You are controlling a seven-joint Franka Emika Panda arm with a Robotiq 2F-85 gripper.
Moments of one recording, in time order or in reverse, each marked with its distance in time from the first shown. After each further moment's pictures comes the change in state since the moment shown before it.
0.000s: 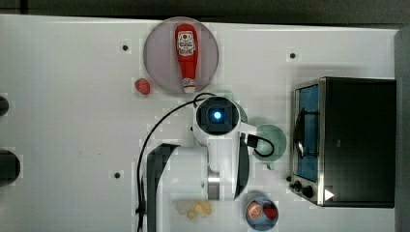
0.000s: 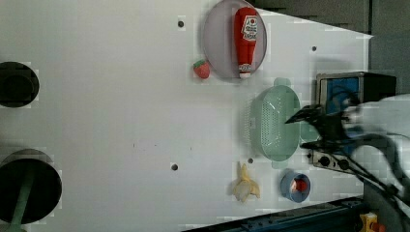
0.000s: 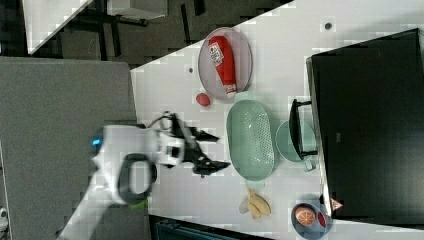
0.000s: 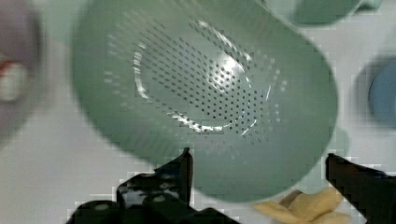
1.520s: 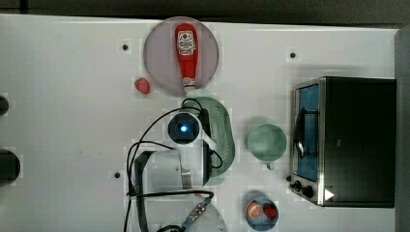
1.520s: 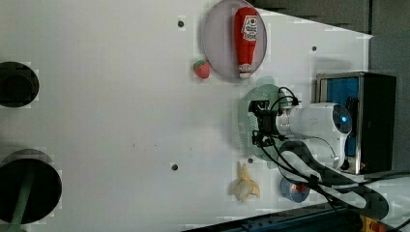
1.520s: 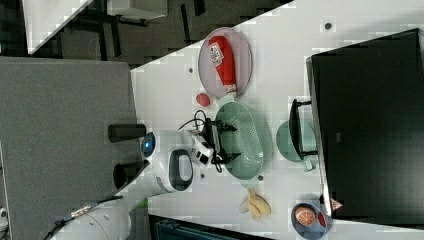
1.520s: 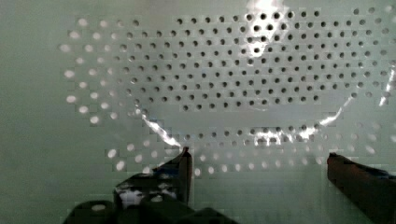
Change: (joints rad) arm 0.019 0.340 0.132 -0.049 0.042 0.522 0.552
